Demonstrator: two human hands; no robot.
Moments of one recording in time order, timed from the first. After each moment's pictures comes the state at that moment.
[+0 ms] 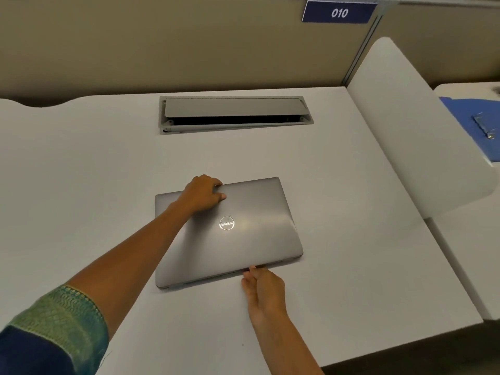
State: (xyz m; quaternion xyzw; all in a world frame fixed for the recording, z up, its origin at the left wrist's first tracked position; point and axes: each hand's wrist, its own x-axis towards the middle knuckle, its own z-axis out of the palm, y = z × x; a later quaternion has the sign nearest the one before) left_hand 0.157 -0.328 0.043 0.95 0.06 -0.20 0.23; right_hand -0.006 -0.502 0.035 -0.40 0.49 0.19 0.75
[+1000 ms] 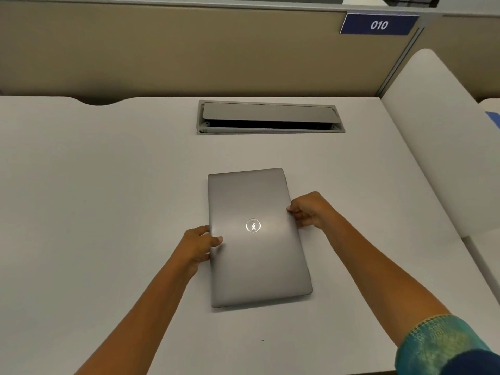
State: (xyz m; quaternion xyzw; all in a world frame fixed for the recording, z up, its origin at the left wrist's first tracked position) left_hand 0.020 -0.305 0.034 0.65 0.40 -0.18 0.62; right_hand 0.166 -0.535 0.055 -0.77 0.22 0.33 0.51
